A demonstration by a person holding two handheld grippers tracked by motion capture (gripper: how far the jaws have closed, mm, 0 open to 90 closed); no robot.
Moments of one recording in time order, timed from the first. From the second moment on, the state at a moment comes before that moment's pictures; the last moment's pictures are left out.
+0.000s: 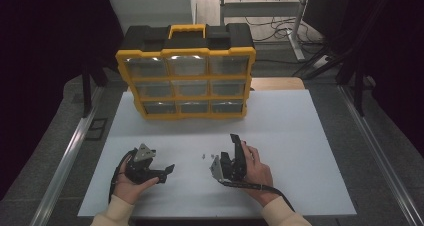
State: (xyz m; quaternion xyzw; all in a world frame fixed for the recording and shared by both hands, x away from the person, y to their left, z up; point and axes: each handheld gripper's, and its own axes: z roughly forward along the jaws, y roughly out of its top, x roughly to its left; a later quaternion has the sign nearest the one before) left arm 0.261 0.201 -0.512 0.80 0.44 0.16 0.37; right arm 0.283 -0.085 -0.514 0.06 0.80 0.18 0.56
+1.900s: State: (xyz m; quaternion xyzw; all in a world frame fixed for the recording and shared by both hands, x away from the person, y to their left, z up) left arm 0.262 0.196 -0.513 0.81 0.43 0.16 0.36; right arm 0.319 -0.078 -0.503 0.03 0.78 0.16 0.60
